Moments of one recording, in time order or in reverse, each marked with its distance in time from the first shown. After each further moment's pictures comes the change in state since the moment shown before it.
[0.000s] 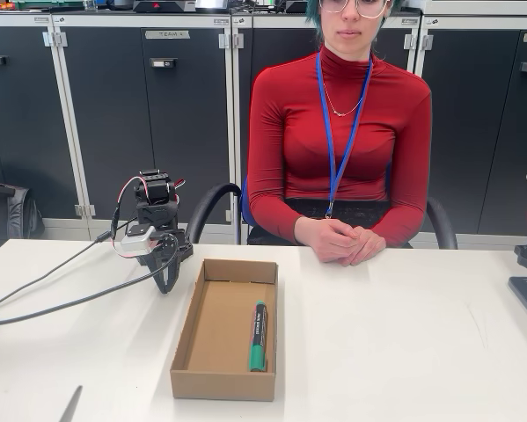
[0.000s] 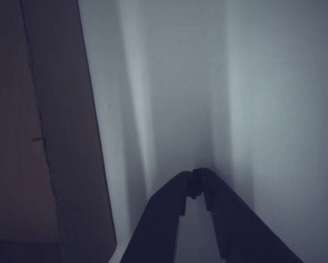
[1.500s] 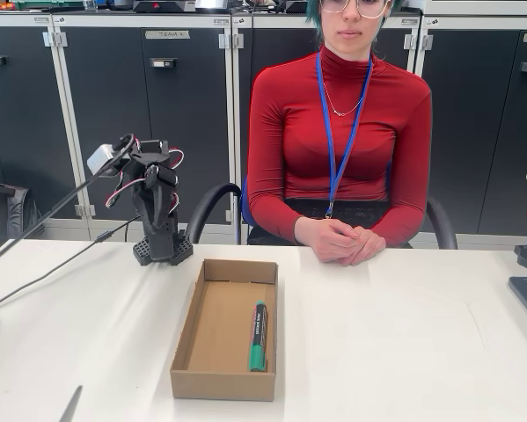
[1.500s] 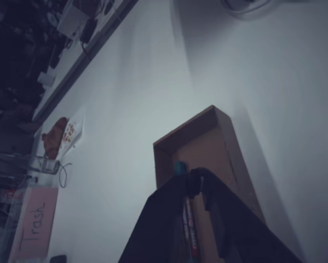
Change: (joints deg) arm 1.8 -20.9 -40.1 -23.6 19.1
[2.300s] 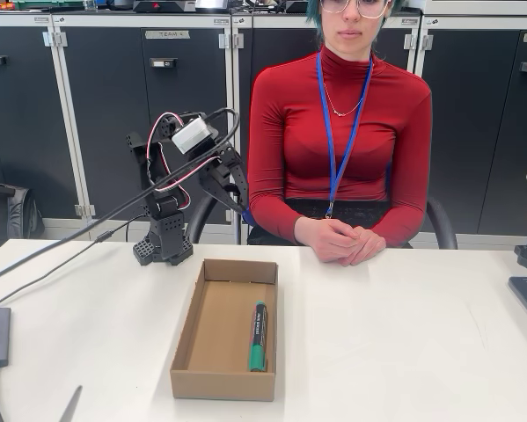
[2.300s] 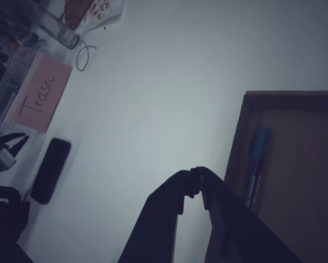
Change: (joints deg) arm -26.4 -48.5 -42.0 2.6 -12.0
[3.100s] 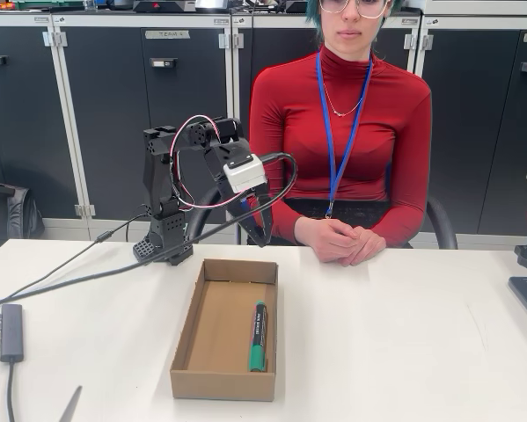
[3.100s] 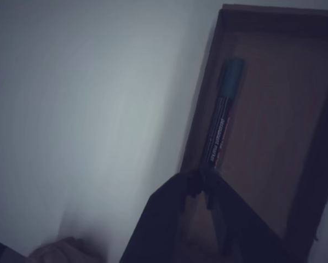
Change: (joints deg) arm -1.4 -27.0 -27.5 27.8 -1.3
